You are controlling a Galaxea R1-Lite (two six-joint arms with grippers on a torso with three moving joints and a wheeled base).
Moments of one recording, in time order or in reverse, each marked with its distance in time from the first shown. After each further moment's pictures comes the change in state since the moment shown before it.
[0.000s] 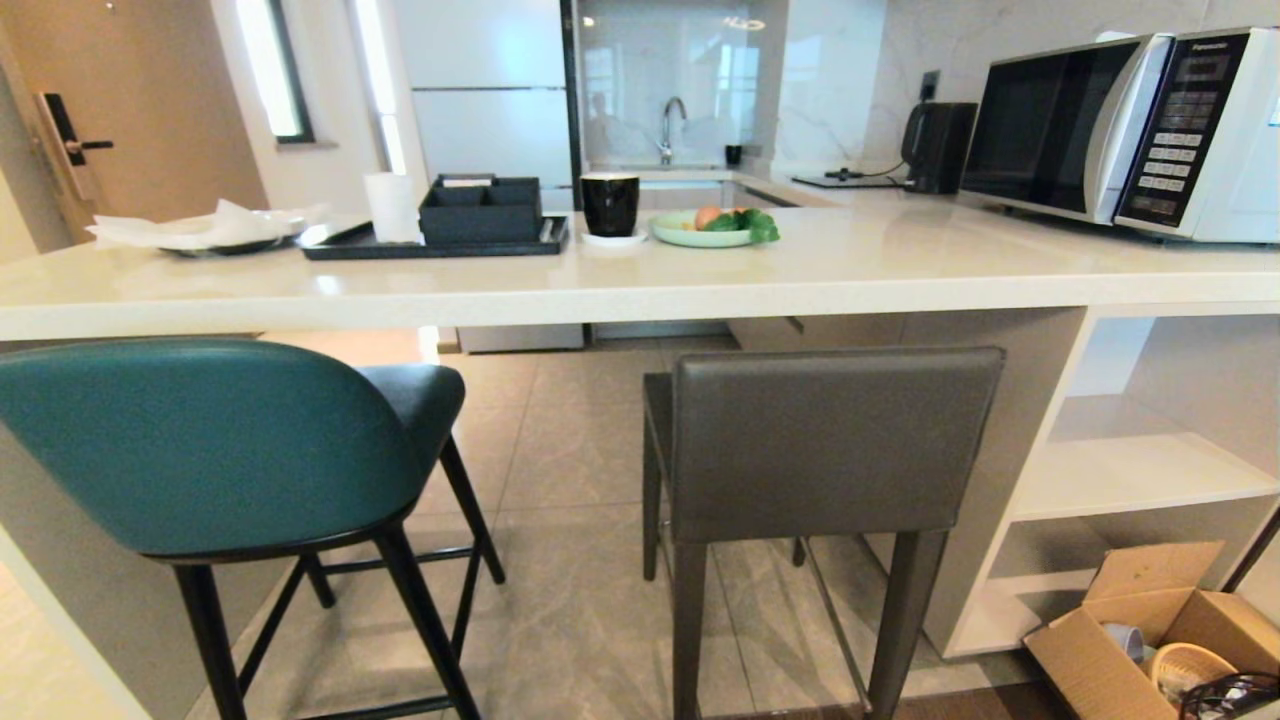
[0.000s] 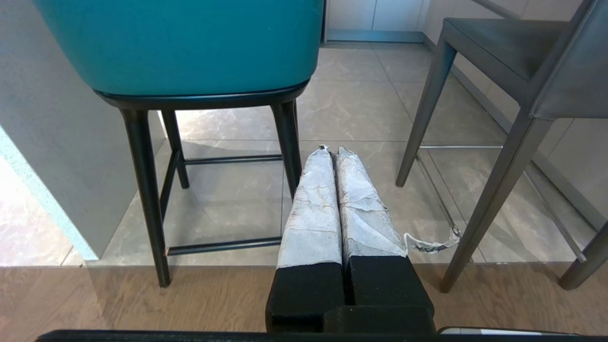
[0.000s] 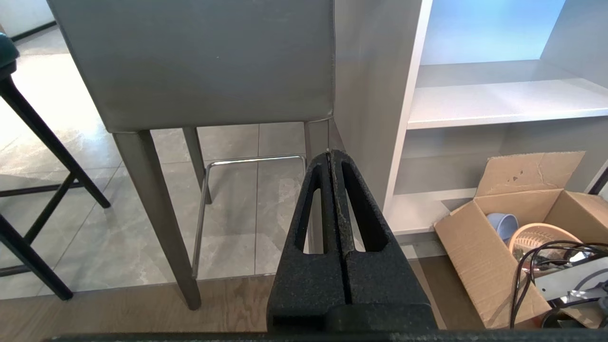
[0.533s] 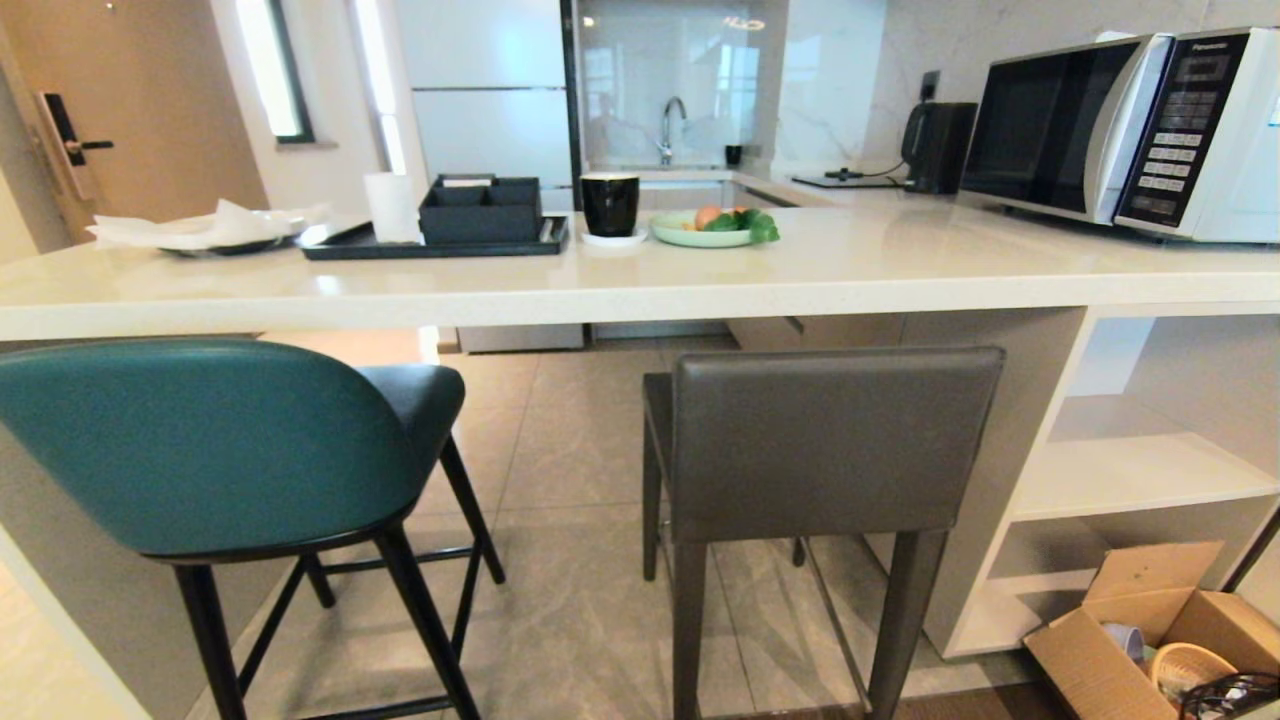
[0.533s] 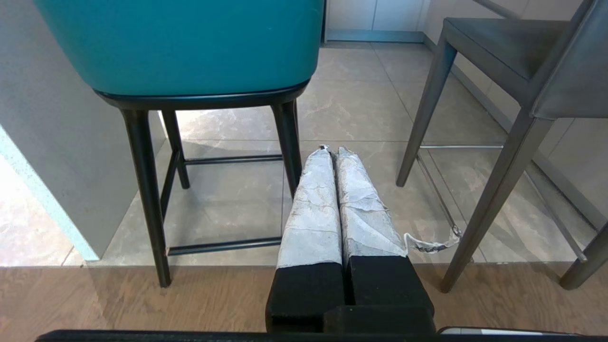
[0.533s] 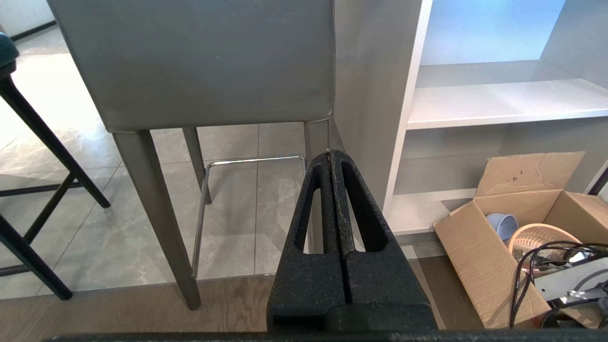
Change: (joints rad) left arm 0.001 0.000 0.000 0.000 0.000 0.002; right arm 0.000 0.000 0.000 0.000 0.000 -0.001
